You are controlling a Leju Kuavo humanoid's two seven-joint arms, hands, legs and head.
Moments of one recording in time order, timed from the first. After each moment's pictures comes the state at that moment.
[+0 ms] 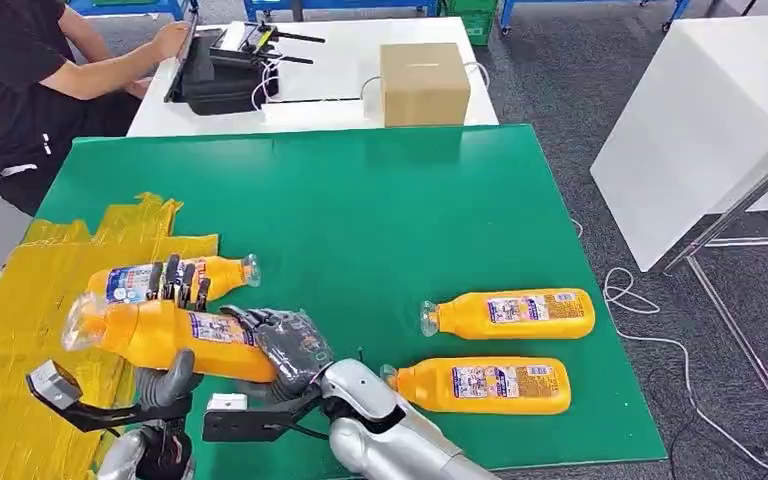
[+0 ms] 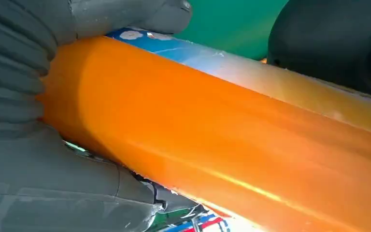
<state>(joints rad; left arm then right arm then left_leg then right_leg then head) 0.03 -0.15 0.00 -1.41 0.38 -0.48 -0.53 -0.44 0.35 1.03 -0.83 0.68 -0.22 -0.07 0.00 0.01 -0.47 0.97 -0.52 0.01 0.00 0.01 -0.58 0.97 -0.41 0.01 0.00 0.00</state>
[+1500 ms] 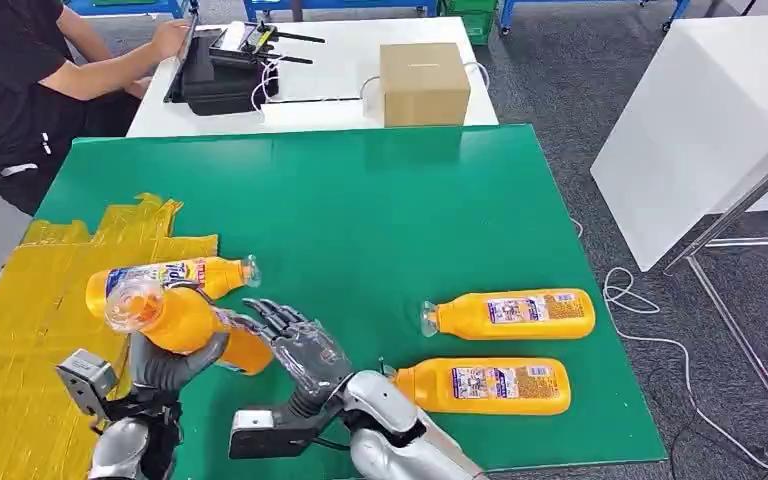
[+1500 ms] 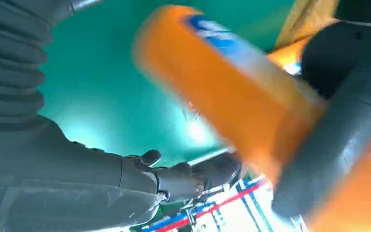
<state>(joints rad) 0.01 -0.10 0.05 -1.49 -0.16 -0.08 -0.63 -0.31 0.26 0.88 -1.03 0.75 -0.24 -0.15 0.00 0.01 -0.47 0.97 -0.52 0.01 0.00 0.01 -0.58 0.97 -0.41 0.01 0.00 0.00</state>
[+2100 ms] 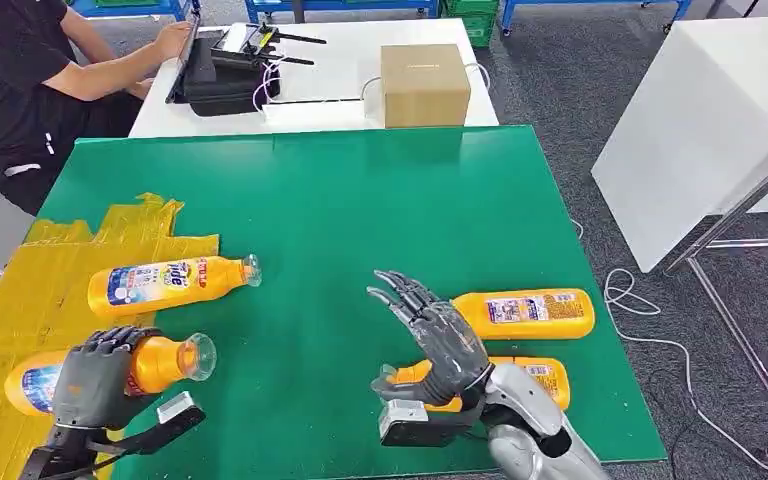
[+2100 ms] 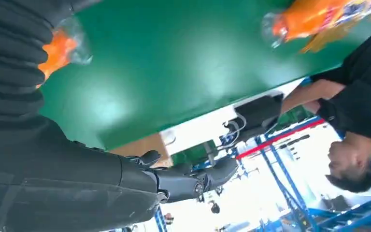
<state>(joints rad) 0.19 0.13 0.04 -1.60 -1.25 0.44 -0.27 -0.15 -0.16 0.67 -1.58 0.70 -0.11 -0.18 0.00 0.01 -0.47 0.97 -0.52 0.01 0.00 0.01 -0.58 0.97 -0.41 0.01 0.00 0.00</state>
